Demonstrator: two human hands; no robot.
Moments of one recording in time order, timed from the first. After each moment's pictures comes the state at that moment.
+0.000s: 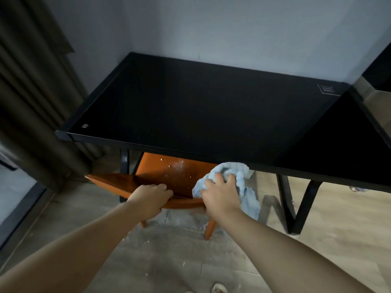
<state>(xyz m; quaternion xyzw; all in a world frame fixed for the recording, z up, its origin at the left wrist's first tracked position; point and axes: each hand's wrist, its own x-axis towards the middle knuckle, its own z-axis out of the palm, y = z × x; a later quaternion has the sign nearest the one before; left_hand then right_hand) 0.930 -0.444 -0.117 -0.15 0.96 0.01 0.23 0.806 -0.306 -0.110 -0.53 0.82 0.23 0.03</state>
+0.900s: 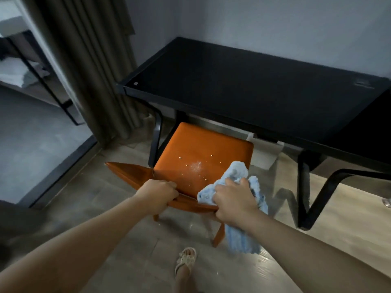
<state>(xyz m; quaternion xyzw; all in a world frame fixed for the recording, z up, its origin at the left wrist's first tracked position) 1.051 -0.274 -0.108 -0.20 0.95 0.04 0.22 0.892 -0.146 -0.085 -0.65 0.73 0.15 0.10</state>
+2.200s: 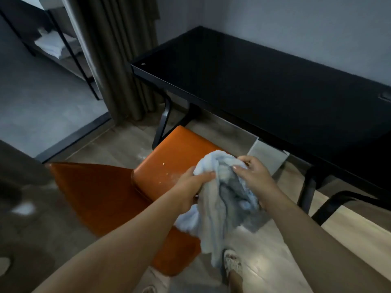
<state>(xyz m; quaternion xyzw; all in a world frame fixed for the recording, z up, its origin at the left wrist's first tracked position) 0.906 -0.144 -0.117 -0.52 0.37 0.75 -0.17 0.745 -0.091 -0.100 -0.34 0.71 -0.45 0.42</state>
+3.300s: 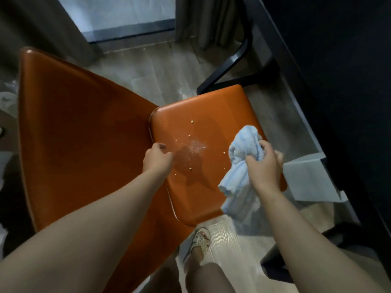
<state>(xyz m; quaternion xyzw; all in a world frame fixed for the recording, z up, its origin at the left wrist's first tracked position) 0.934 -0.216 -0.274 -0.87 0.22 0.40 -0.20 0.722 -0.252 -0.227 -0.51 0.77 -0.19 0.33</state>
